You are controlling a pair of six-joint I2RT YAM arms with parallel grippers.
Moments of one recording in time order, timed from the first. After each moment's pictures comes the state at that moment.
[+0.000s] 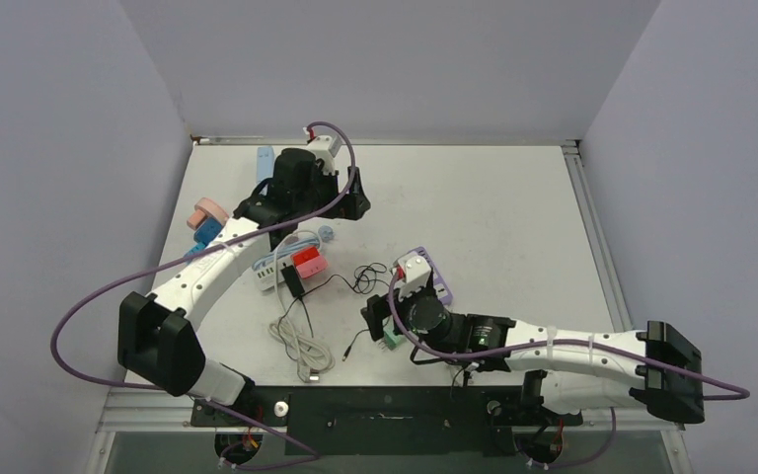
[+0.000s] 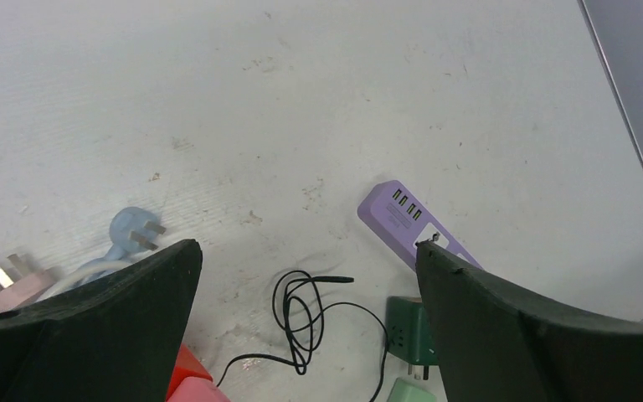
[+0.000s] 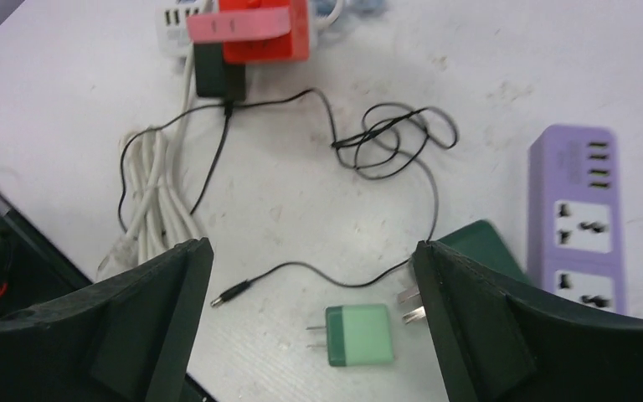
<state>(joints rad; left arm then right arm) -0.49 1.49 1.28 -0.33 0.14 -0.35 1.26 1.13 0.62 0.06 0.48 0.44</state>
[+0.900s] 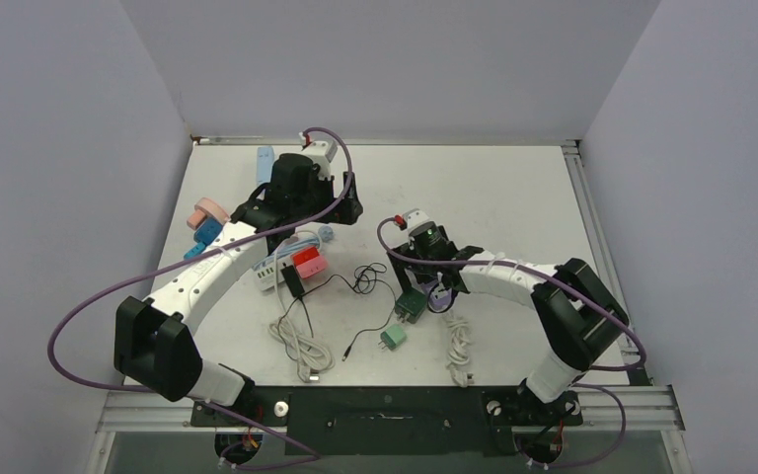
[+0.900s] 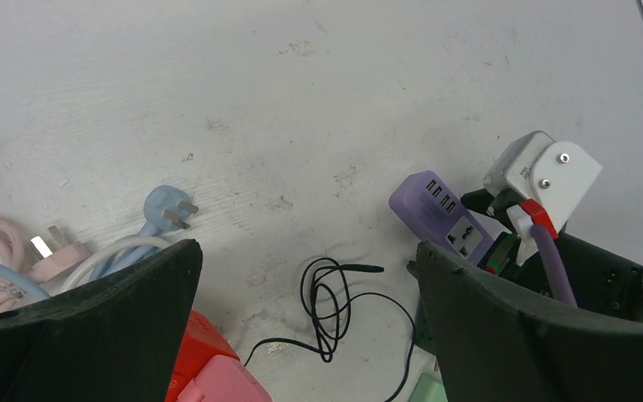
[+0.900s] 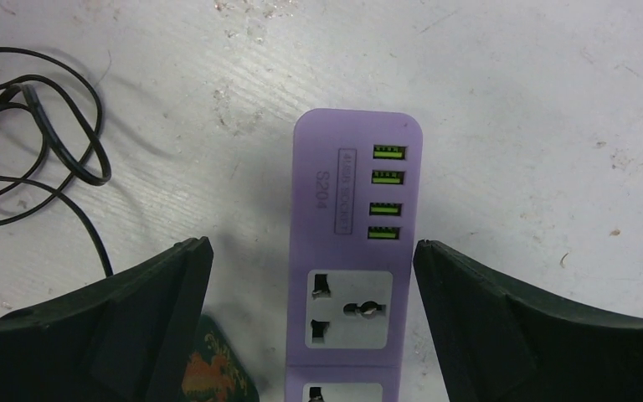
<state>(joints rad) -0.47 1.44 1.23 -0.35 0.06 -0.32 0.69 1.63 0.88 -0.13 0.17 0.12</state>
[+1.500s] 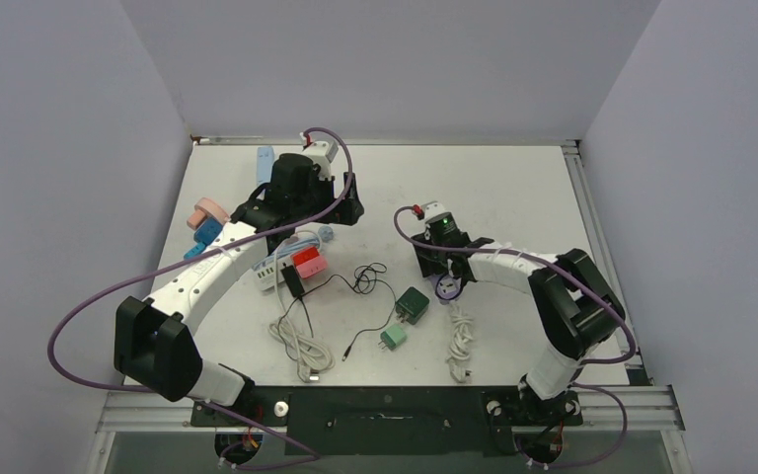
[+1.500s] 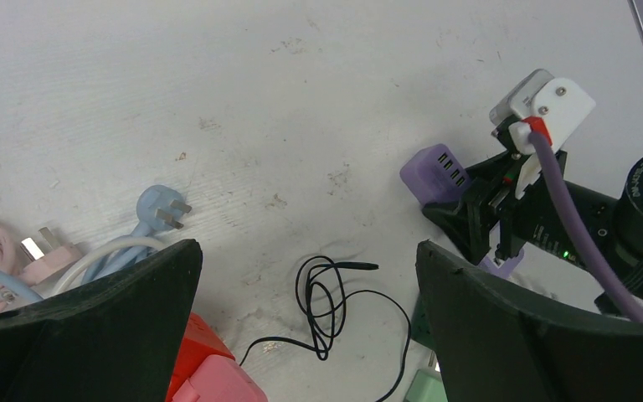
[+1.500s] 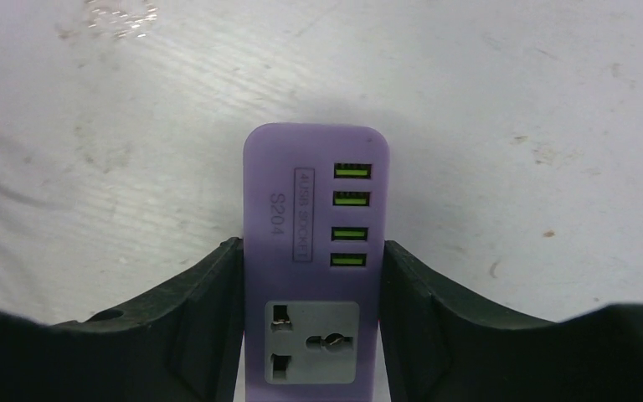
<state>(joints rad) -0.47 1.44 1.23 -0.35 0.08 -0.32 0.57 1.69 0.89 -0.11 0.14 0.09</state>
